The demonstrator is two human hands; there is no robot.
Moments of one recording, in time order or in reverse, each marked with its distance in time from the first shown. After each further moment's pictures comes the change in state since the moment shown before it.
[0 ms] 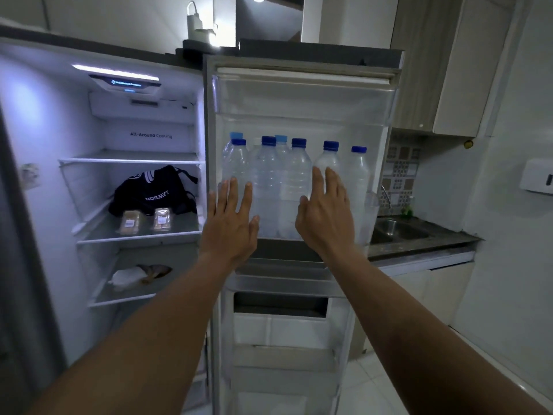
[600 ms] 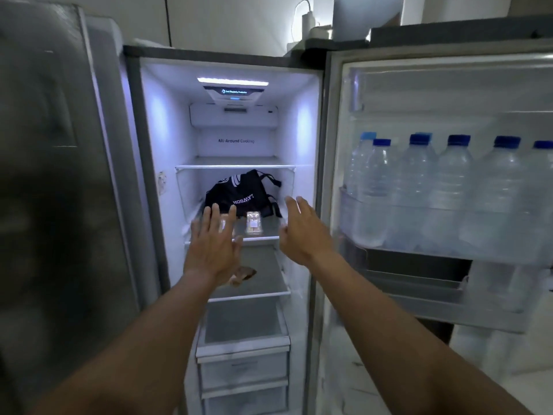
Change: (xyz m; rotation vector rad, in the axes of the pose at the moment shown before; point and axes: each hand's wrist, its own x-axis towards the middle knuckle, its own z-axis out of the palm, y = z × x) left_hand -0.073 -0.284 -0.031 0.125 -0.217 -0.224; right_hand 0.003 -0.246 0.157 0.244 -0.369 -0.186
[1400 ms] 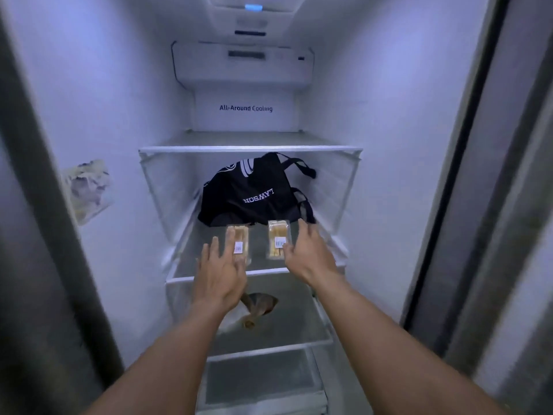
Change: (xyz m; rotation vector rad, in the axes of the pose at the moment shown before) left_hand 0.204 -0.129 0.278 -0.299 -0.181 -0.282; right_hand 0.261 0.095 0.304 0.084 -0.155 0.323
